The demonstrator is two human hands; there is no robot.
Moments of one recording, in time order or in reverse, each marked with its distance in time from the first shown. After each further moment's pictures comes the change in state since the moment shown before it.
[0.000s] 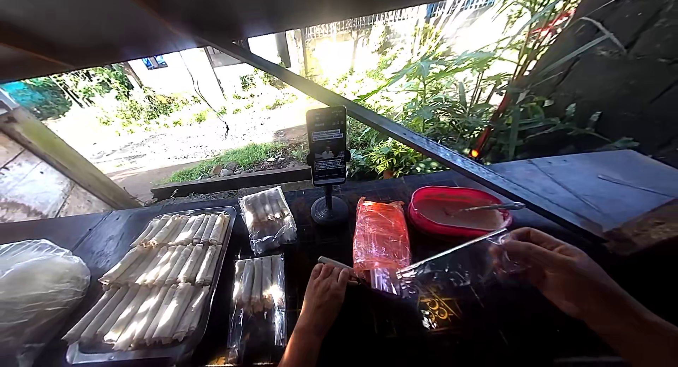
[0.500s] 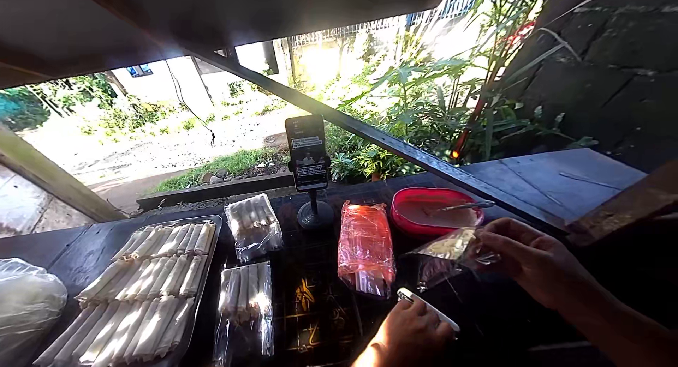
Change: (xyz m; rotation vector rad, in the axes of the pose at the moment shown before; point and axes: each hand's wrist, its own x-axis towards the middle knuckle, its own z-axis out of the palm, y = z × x) left_hand 0.036 0.138 0.030 -0.307 -0.101 0.517; right_hand -0.010 -0.020 0.002 0.011 -0.046 -0.109
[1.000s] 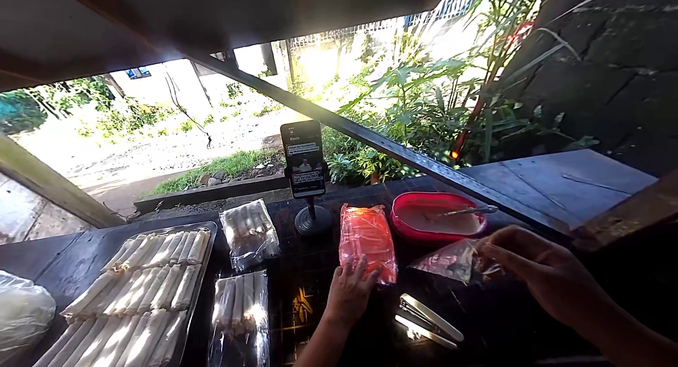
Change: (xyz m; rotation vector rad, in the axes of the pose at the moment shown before) left_hand -0.026 -0.088 -0.018 0.027 -0.049 -0.490; right_hand 0.004 0.008 -0.008 -0.199 -0.032 -0.160
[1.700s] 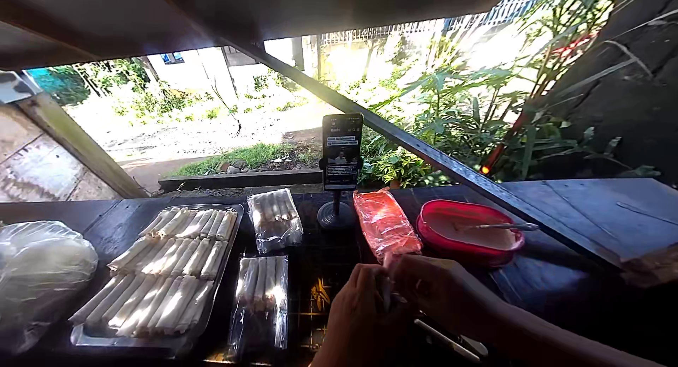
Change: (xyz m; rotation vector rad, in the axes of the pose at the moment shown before) left_hand -0.054 0.053 -0.129 -0.541 0.364 -0.203; right_hand -0.007 -0.042 0.126 -0.524 -0.518 -0.619
